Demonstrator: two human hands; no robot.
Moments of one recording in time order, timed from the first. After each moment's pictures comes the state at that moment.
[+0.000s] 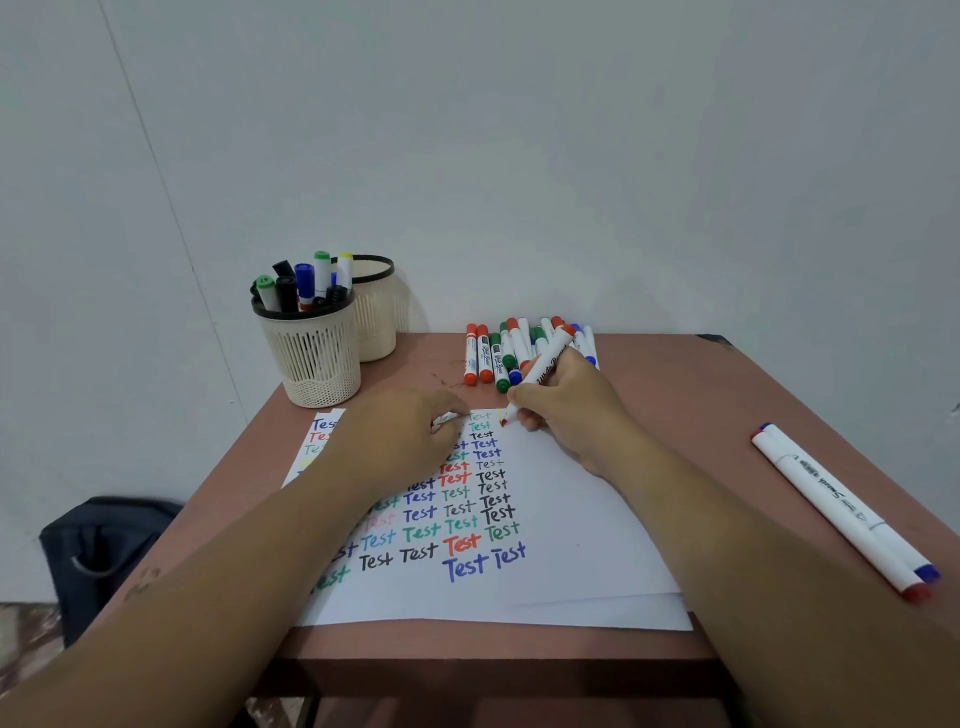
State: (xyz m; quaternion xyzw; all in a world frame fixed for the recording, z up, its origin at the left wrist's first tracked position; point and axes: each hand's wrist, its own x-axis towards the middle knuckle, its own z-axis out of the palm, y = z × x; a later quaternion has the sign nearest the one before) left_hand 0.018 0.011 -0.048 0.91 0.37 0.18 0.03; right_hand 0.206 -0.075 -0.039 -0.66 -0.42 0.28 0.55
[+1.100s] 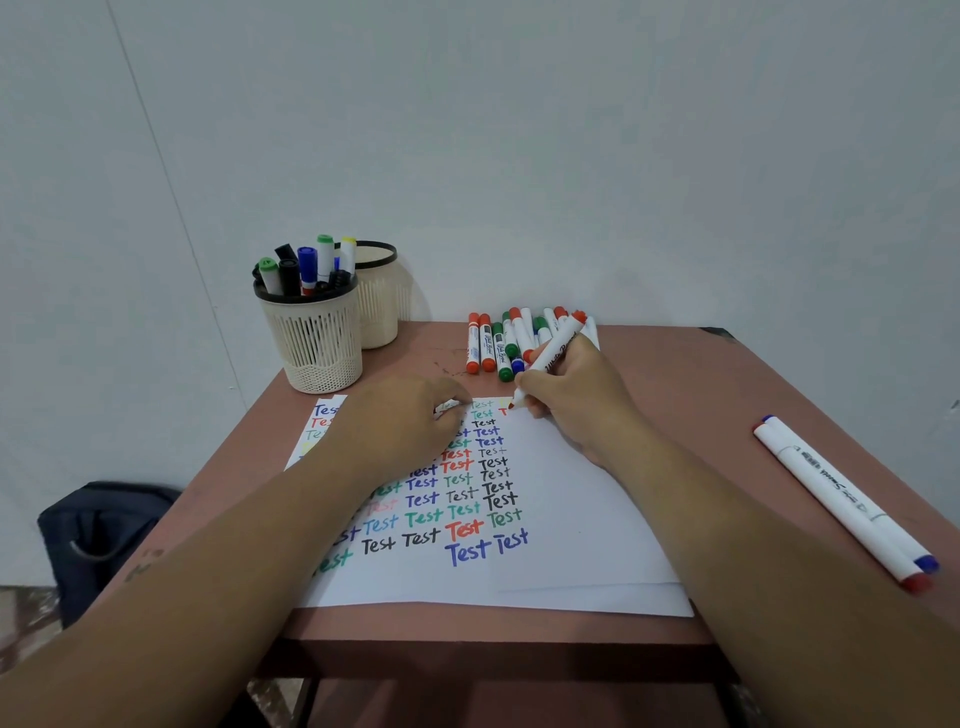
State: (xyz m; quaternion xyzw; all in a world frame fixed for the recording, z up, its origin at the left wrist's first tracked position) left_hand 0.017 0.004 -0.042 0.91 0.37 0.19 0.04; right_hand 0.209 -0.073 -0.045 -0.66 -0.41 0.25 0.57
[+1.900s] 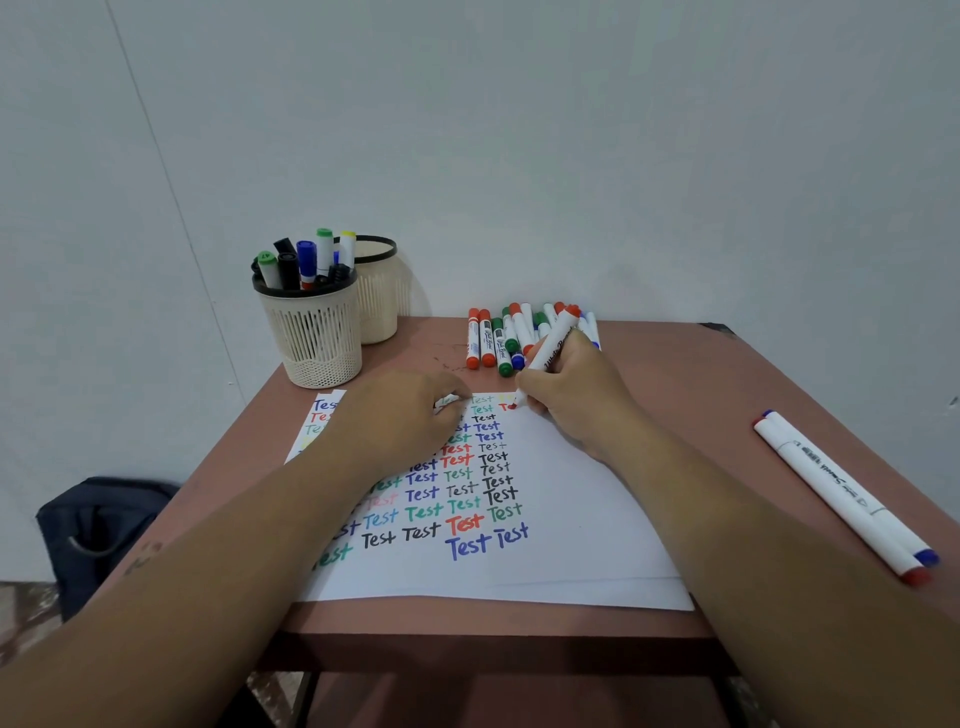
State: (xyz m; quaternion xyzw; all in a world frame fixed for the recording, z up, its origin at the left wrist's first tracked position) left_hand 0.018 0.007 -0.046 0.91 0.38 0.18 0.04; right_hand 0.211 -0.069 -0.047 -0.69 -0.44 0.23 0.53
